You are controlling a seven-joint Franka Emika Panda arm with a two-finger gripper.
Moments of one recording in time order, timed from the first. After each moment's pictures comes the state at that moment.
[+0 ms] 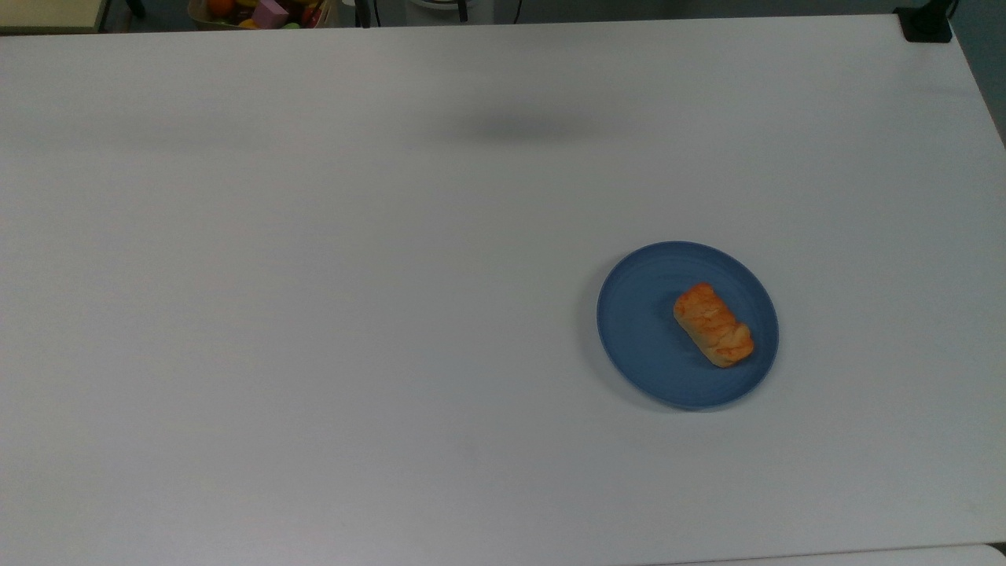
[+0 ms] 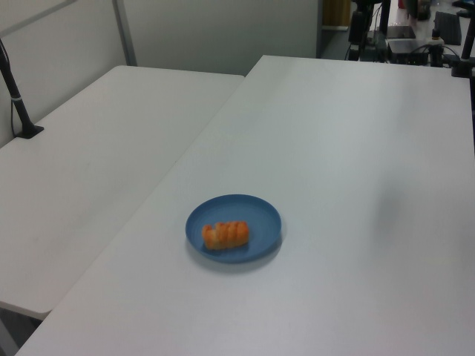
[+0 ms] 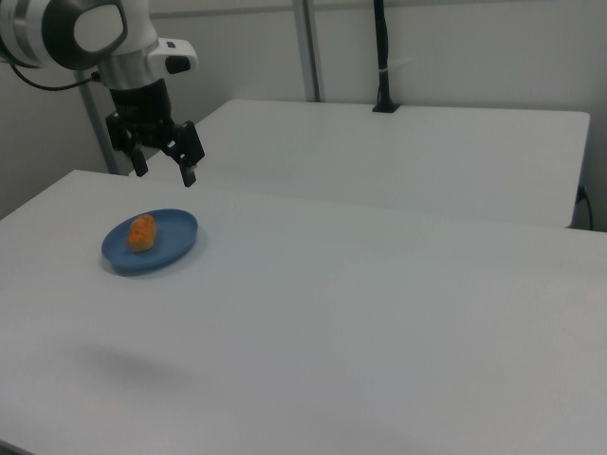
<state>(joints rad) 0.06 -0.01 0.01 -1.61 0.06 1.67 -0.04</state>
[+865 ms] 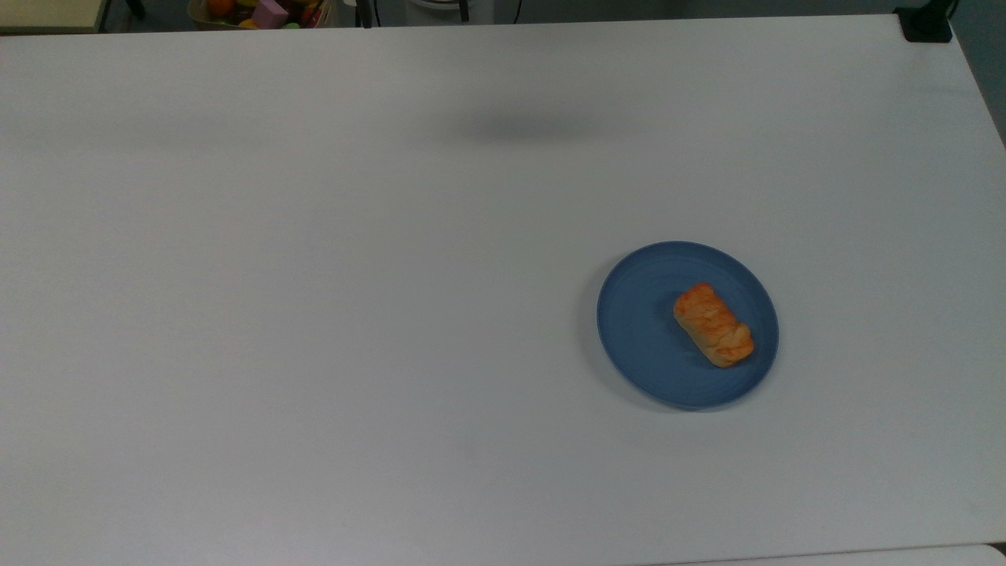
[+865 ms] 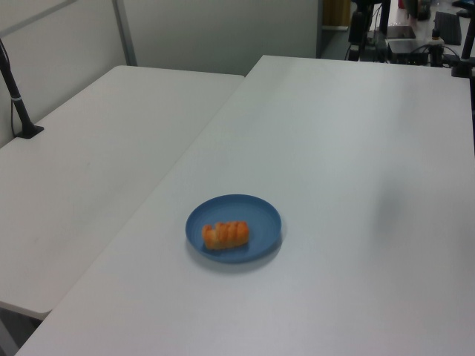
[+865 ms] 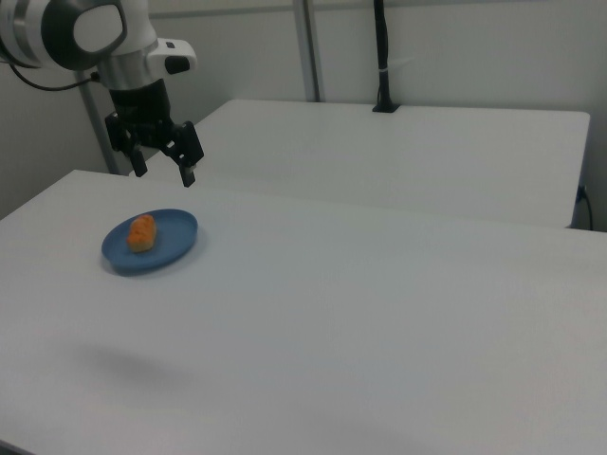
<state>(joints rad) 0.06 -0.01 0.01 -1.61 0.06 1.67 -0.04</state>
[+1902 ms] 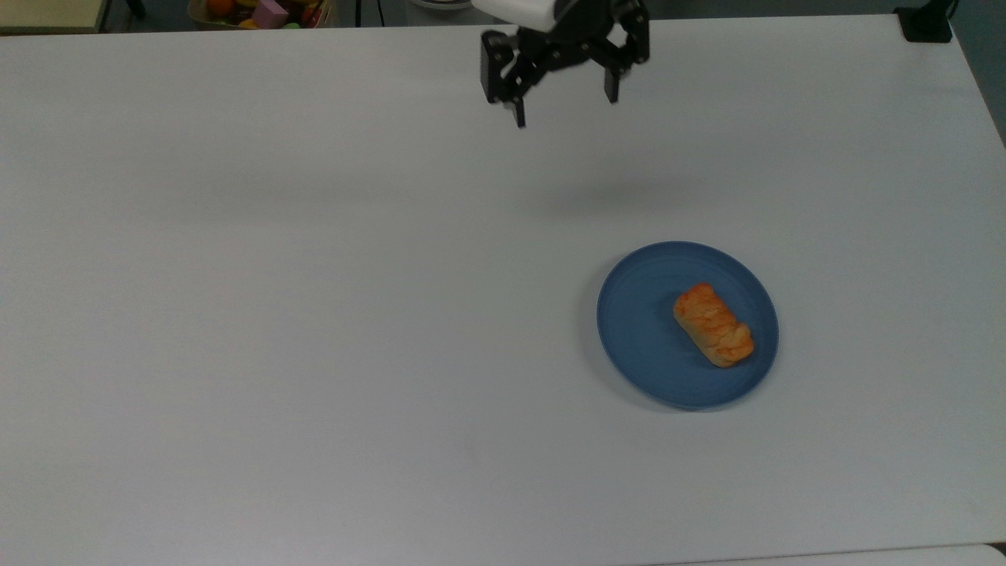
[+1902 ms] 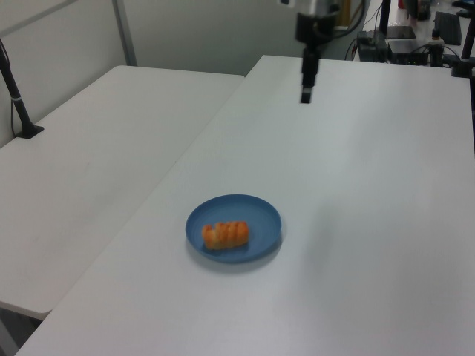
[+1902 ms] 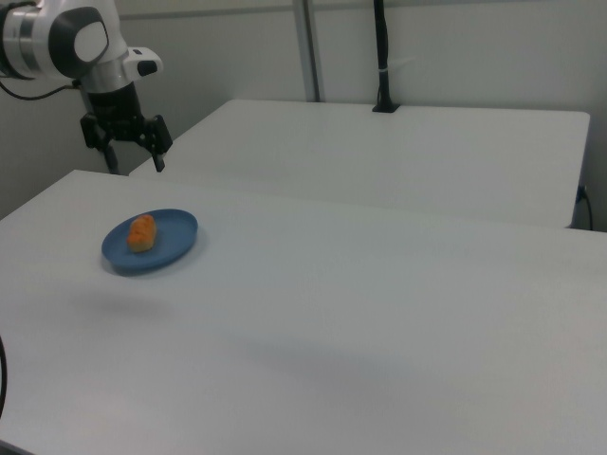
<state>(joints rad) 0.27 0.29 0.02 -1.34 0.06 1.74 -0.05</state>
